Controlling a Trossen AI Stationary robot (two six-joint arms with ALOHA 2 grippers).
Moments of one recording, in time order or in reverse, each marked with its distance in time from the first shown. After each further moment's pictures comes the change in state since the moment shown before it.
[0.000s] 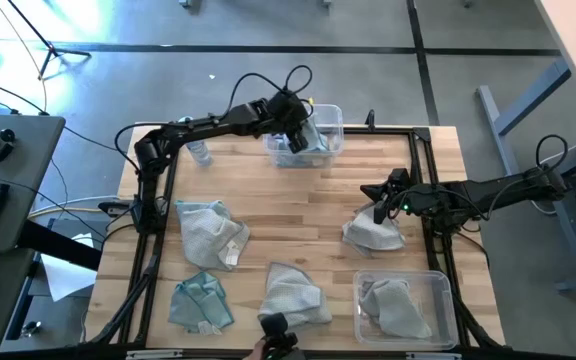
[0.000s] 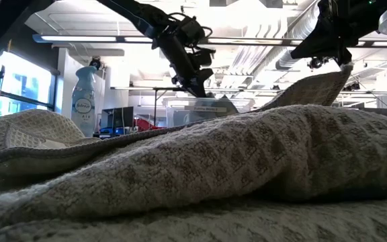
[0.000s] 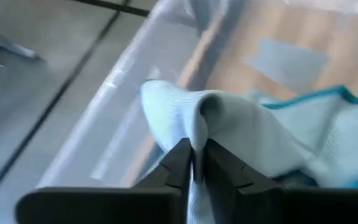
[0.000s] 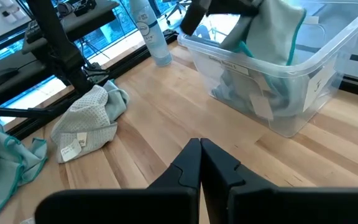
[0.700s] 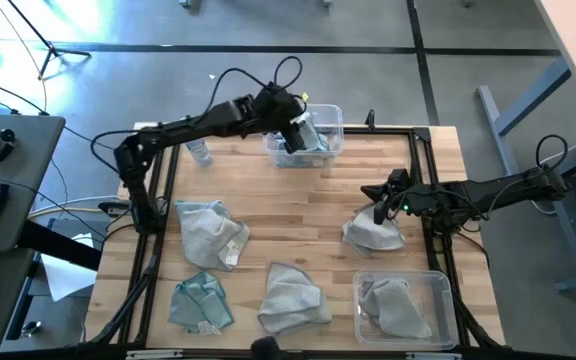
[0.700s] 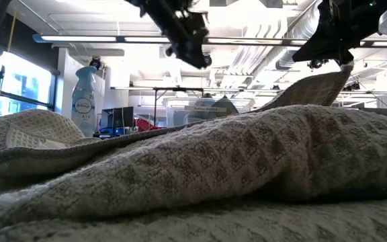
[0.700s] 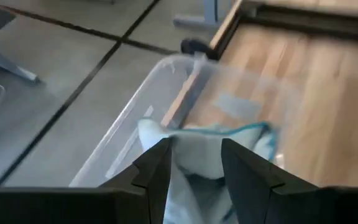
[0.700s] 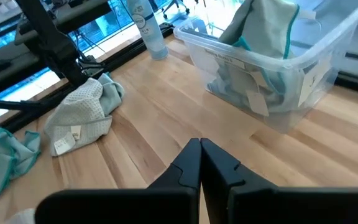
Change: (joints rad) left arm -0.077 -0.187 0.001 -0.071 -0.018 -0.080; right arm 0.000 0.000 0.000 -0.034 -0.004 0.016
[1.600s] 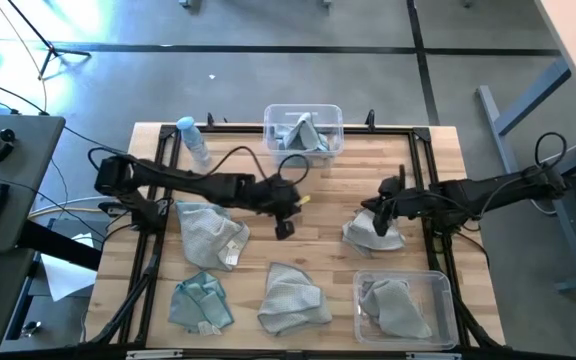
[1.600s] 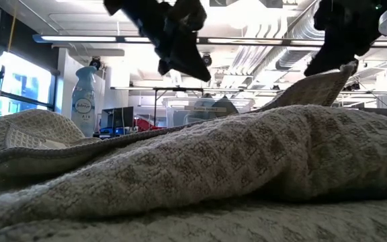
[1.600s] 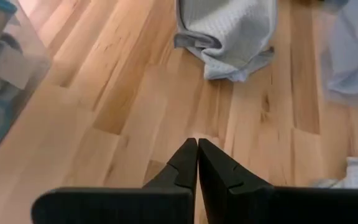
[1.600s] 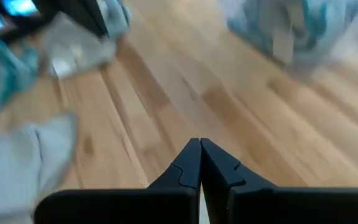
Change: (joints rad) left arm -0.435 -0.136 -0.502 0.258 0.086 -0.347; right arm 0.000 0.095 0.078 -0.234 -0.211 -0.033
